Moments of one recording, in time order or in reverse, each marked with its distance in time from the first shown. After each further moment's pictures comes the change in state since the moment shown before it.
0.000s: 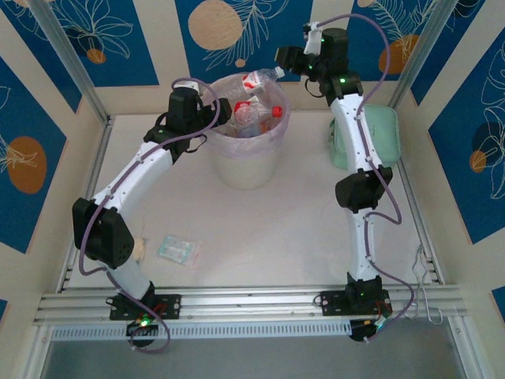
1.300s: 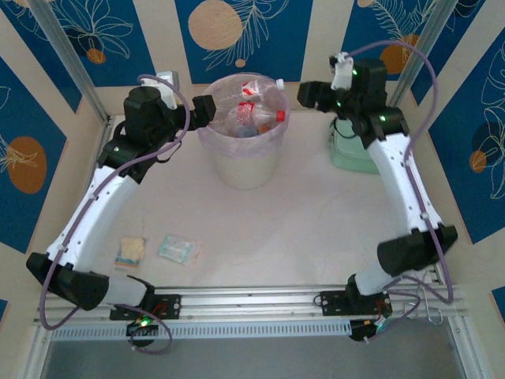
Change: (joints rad) left arm -0.028 -0.333 -0.003 -0.153 0.035 0.151; right arm -0.022 -0.846 -0.979 0.002 0.105 -0.072
